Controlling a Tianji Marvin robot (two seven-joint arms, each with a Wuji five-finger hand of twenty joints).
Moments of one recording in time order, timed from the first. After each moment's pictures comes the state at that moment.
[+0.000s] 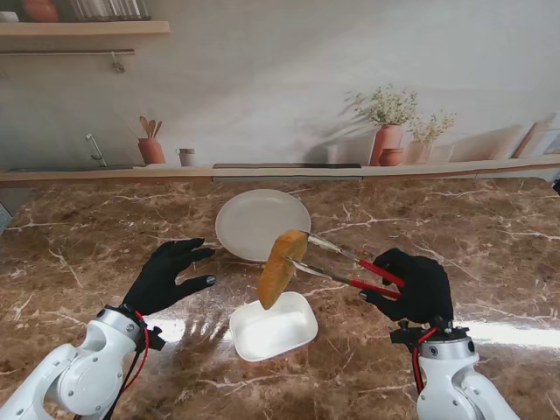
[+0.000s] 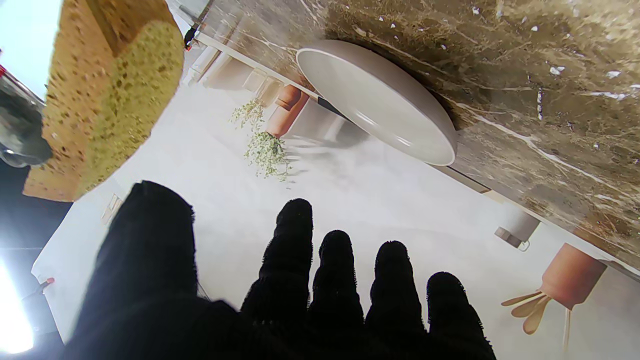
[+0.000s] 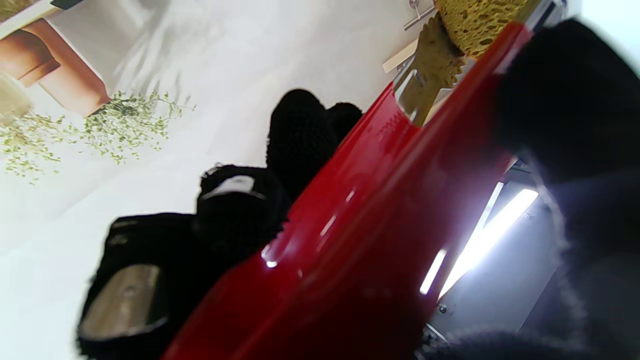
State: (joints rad) left arm 1.82 -1.11 -1.38 -1.75 0.62 -0.21 0.09; right arm -1.94 -1.19 1.45 -1.76 -0.80 -0.36 -0.69; left_hand 0.63 -0.07 0.03 -0.05 0.52 0.02 0.15 0.18 0.34 -0.04 0.19 0.18 0.23 0.01 0.10 0.30 -0.02 -0.02 0.14 0.37; right_hand 0.28 -1.14 1.21 -0.29 1.02 0.03 0.91 0.26 1.36 0.04 0.77 0.60 1.29 0.07 1.31 0.78 1.13 0.18 1.80 0.76
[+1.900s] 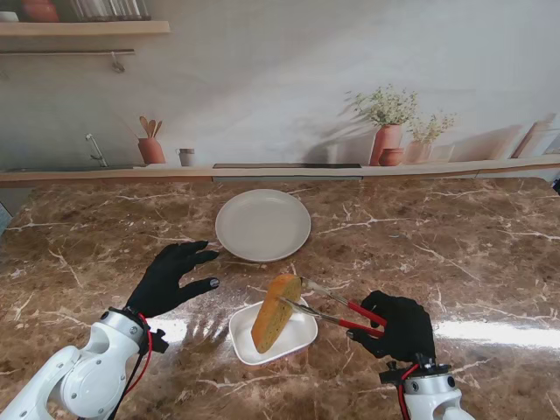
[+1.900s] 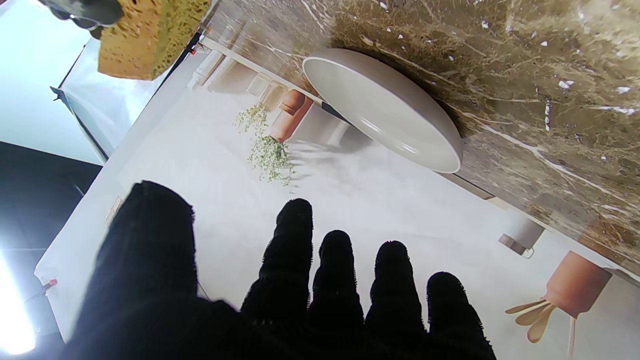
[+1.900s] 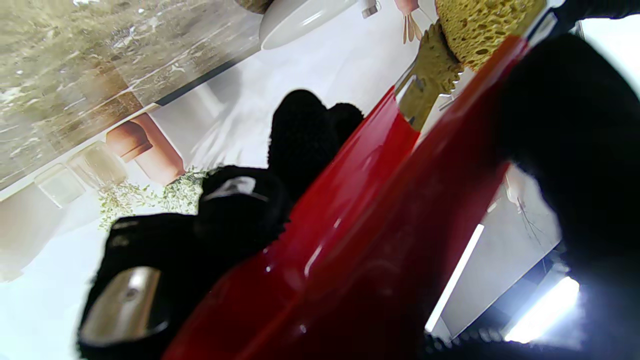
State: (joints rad) left arm 1.82 -1.11 -1.37 -1.76 0.62 -0.21 0.10; right arm -2.00 -1.18 1.35 -1.67 -0.84 -0.25 -0.71; left_hand 0.63 -0.07 0.03 -0.05 0.52 0.02 0.15 0.18 0.34 -0.04 0.19 0.18 0.23 0.01 0.10 0.30 -0.02 -0.02 0.14 0.37; right_hand 0.27 -1.09 1.20 -0.29 1.02 0.03 0.92 0.25 1.36 0.04 0.78 0.60 1.29 0.07 1.32 0.78 1.14 0.17 1.80 0.77
